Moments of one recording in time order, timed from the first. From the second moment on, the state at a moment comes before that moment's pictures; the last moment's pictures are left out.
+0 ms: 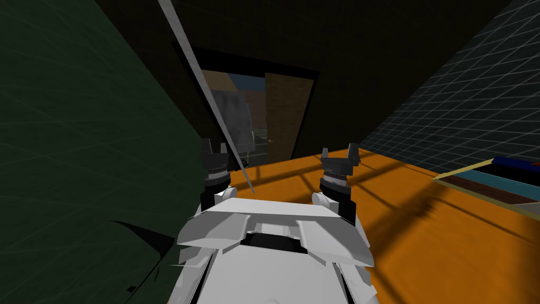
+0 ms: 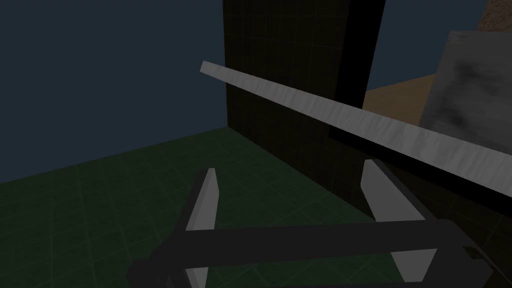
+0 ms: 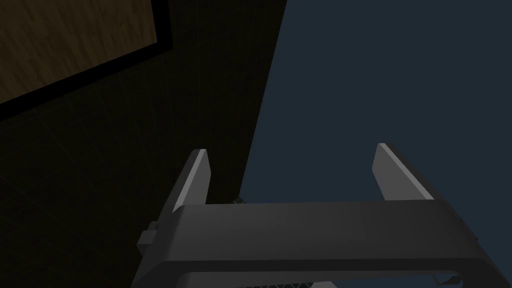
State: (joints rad) arm 0.48 0.02 -0.05 -2.36 -0.06 -0.51 -0.16
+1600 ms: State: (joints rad) arm 0.33 -0.05 0.09 -2.00 -0.05 -0.58 -0.16
